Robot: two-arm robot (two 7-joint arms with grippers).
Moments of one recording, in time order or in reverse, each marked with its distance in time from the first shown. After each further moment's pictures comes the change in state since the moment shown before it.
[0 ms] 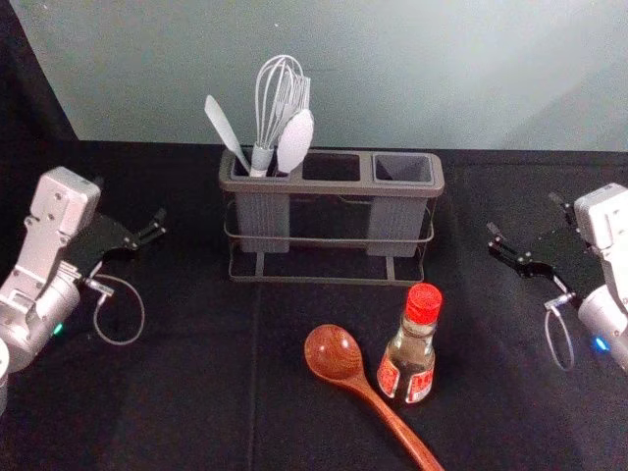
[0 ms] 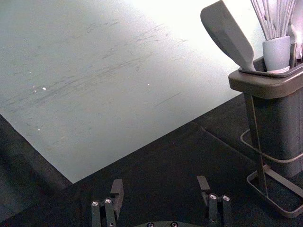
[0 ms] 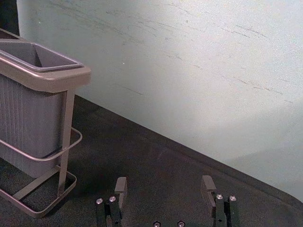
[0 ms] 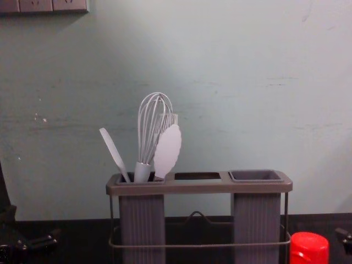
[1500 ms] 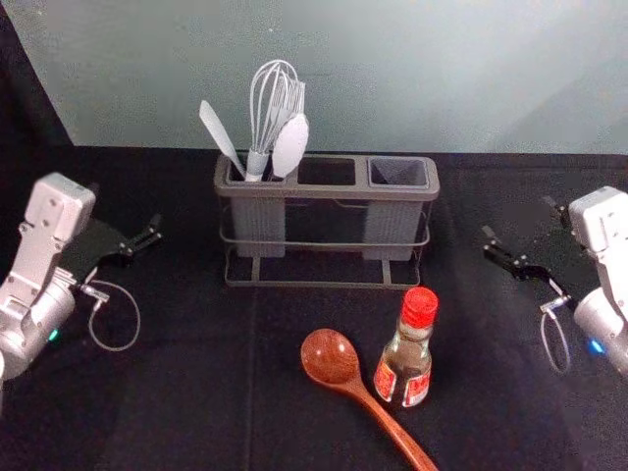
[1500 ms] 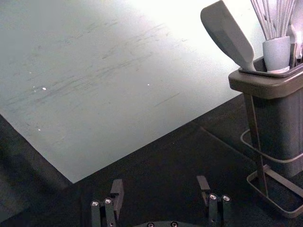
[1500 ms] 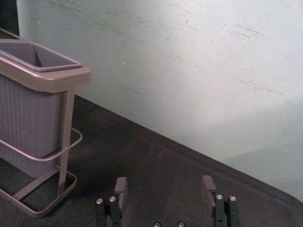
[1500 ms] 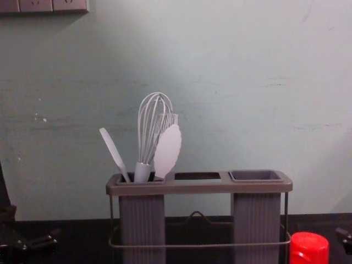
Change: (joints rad) left arm 0.000 0.000 0.000 0.000 0.000 0.000 0.000; right arm 0.000 0.000 0.000 0.000 0.000 0.000 0.000
